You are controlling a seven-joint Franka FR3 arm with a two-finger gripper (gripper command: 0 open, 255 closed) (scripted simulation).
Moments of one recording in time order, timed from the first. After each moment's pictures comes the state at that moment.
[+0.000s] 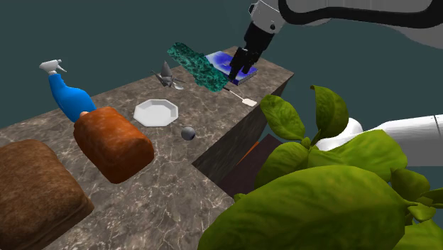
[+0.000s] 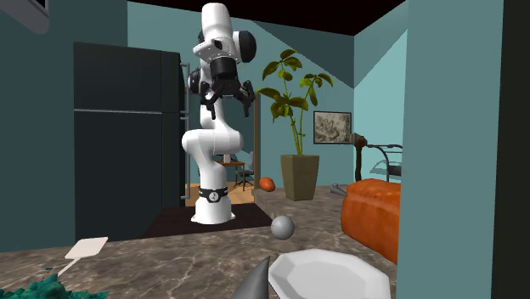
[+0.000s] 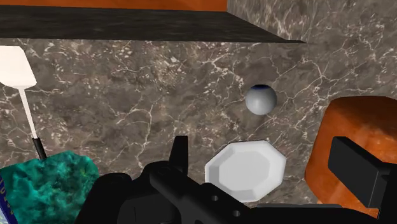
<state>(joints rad) 0.04 -0.73 0.00 -2.47 0.13 1.92 -0.09</state>
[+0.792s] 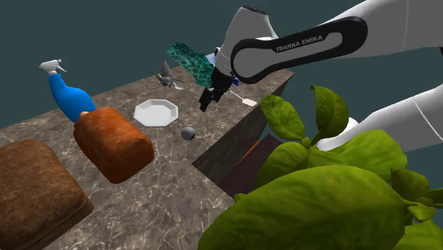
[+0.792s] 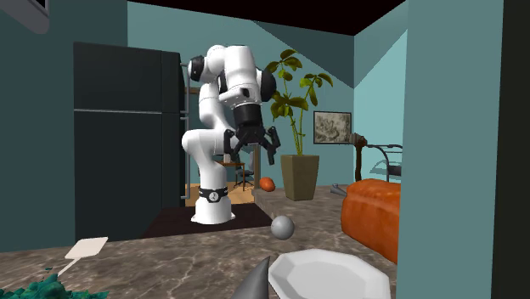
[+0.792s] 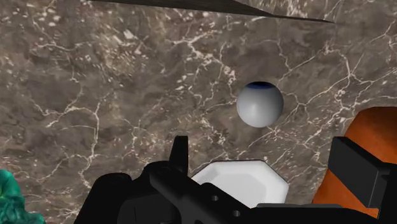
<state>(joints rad) 0.10 -0.45 0.10 -2.63 0.19 2.38 -0.07</state>
